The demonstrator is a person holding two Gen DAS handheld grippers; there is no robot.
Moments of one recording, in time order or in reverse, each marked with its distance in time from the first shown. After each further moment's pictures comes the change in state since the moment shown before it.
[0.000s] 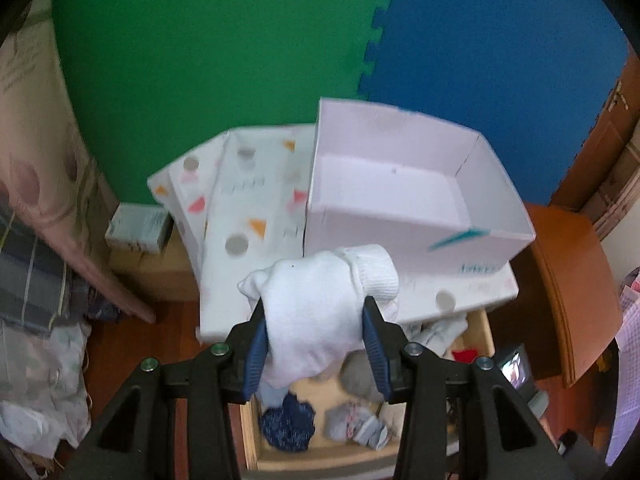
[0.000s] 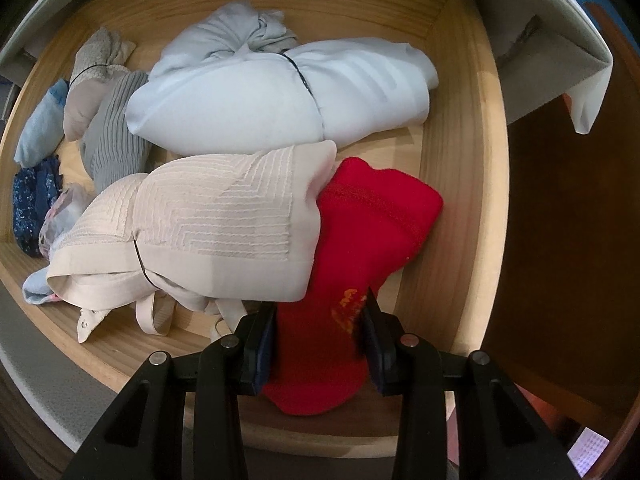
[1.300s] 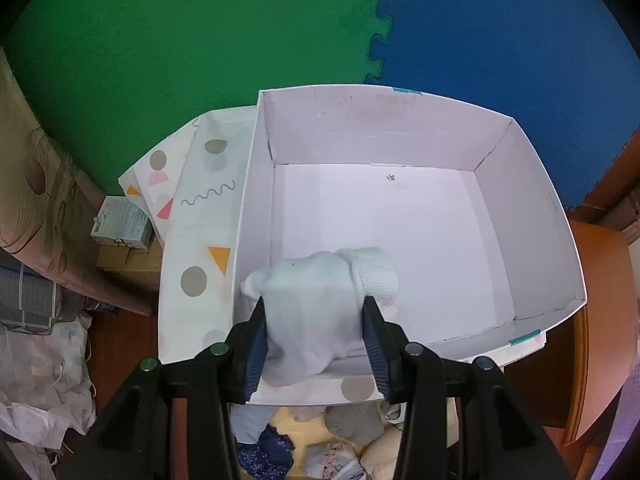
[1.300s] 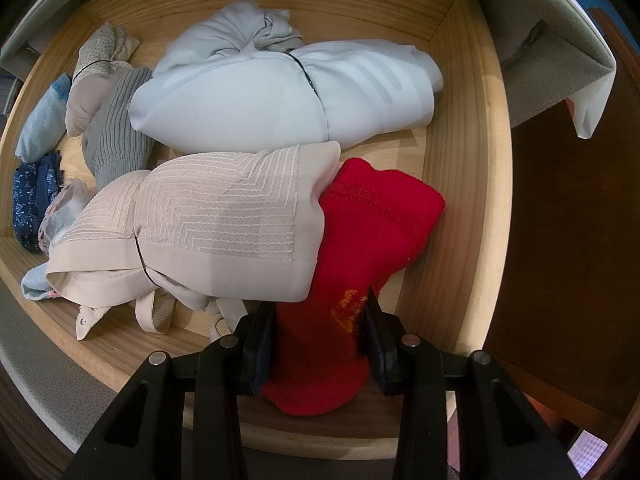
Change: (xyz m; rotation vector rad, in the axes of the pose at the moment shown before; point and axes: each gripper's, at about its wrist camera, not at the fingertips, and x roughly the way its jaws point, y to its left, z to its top) left arm 0.114 -0.039 0.062 -0.047 0.167 0.087; right arm 0.001 -0.005 0.000 -0.014 -0.002 0.000
